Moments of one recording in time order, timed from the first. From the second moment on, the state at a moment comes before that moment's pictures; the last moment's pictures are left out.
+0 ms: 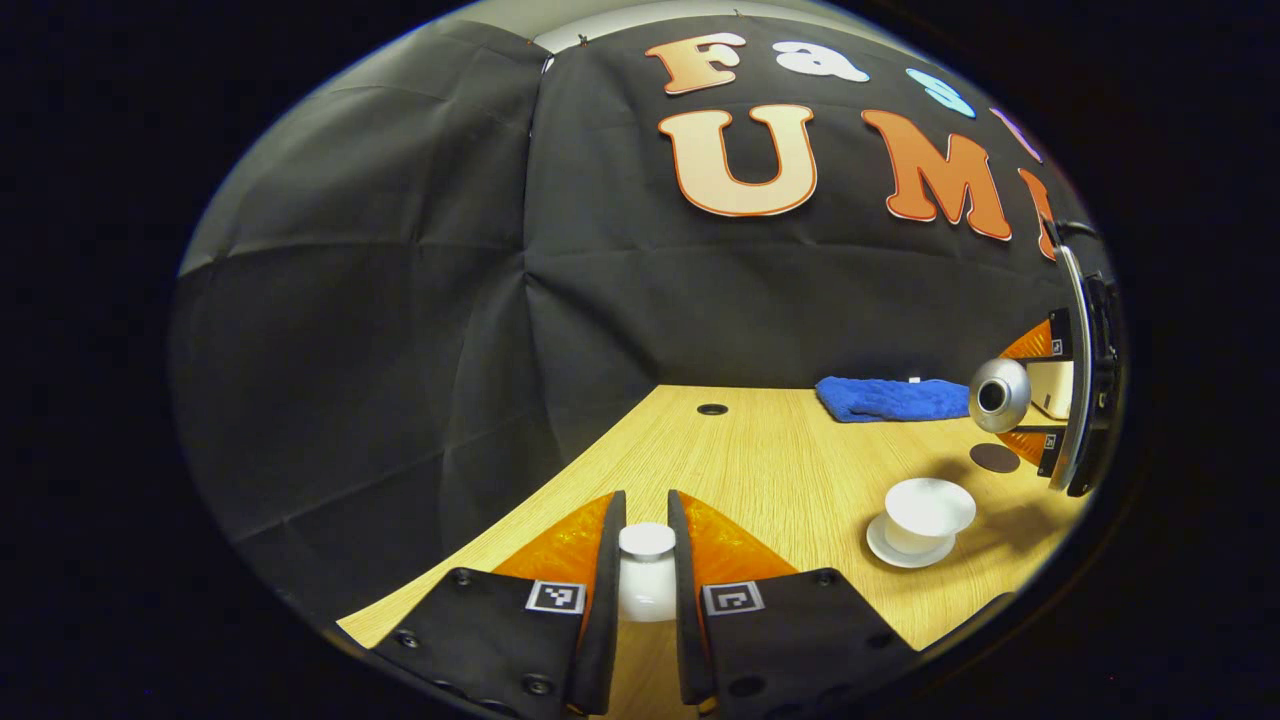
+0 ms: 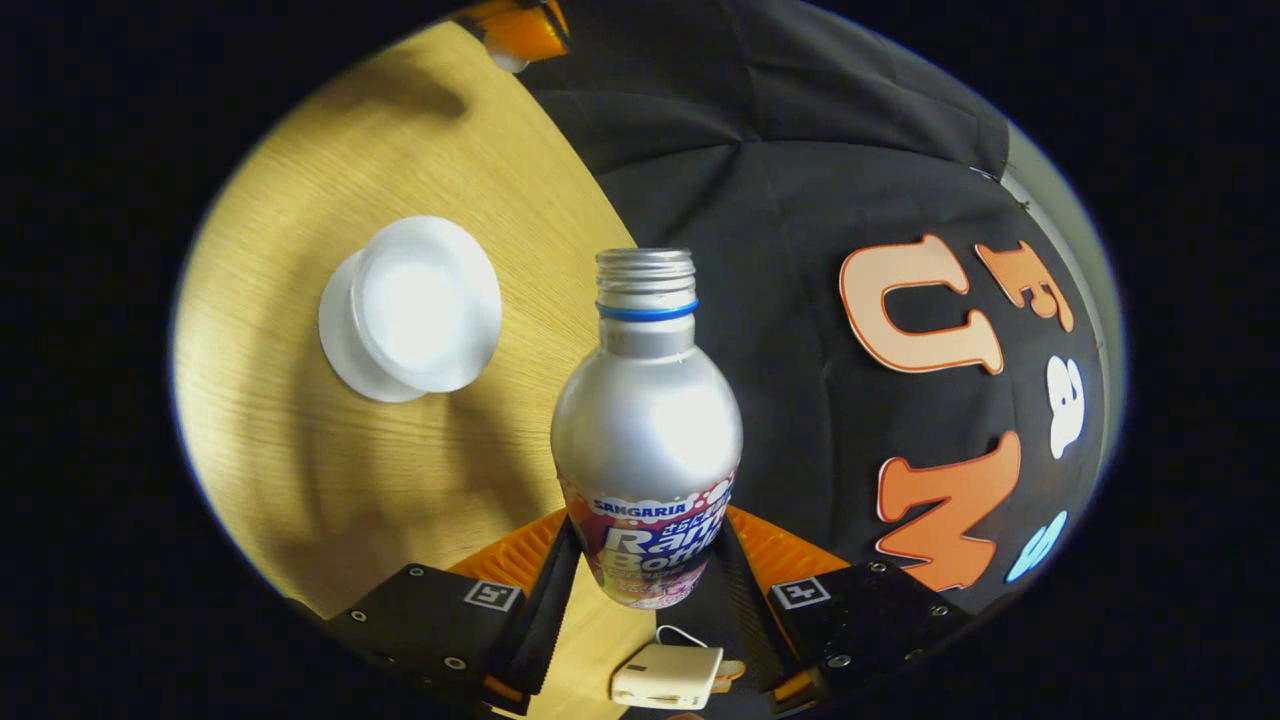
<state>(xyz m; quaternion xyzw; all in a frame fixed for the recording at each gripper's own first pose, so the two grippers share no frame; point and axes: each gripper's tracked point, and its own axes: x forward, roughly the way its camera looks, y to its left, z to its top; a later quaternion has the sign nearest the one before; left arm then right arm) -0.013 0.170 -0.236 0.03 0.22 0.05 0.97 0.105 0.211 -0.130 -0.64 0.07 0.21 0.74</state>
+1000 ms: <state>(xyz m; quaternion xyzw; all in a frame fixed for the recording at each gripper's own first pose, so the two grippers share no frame) -0.024 0.188 -0.228 0.05 0.21 0.06 0.97 0.125 0.216 -0.108 -0.76 -0.03 0.19 0.62</state>
